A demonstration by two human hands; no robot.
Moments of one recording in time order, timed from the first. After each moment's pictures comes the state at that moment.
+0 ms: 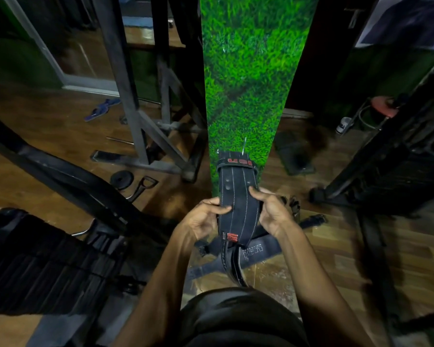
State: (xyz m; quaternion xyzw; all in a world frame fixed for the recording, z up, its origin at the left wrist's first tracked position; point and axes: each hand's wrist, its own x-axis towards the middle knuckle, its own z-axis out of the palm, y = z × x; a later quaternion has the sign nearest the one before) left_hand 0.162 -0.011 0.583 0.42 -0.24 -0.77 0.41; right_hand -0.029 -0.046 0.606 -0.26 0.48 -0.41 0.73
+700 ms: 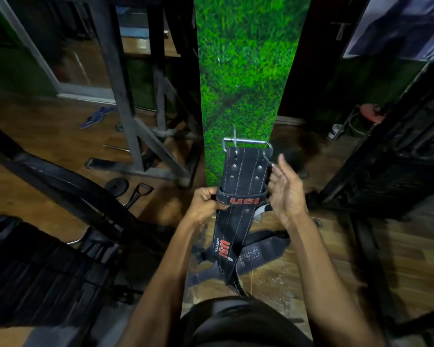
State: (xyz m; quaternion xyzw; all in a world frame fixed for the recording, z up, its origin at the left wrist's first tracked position) left_hand 0.149 -0.028 0.601 0.51 -0.44 -0.56 0.49; right_hand -0.048 -0.047 0.676 -0.33 0.45 -0.51 0.66
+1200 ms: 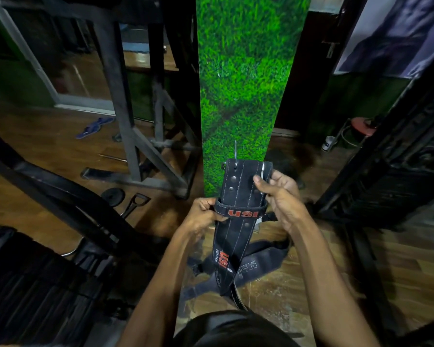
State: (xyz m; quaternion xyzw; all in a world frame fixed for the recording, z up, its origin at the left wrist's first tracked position) left_hand 0.157 -0.020 0.605 0.50 -0.42 -0.59 0.47; right_hand -0.042 -0.040 0.693 -0.43 0.41 -0.51 0.62
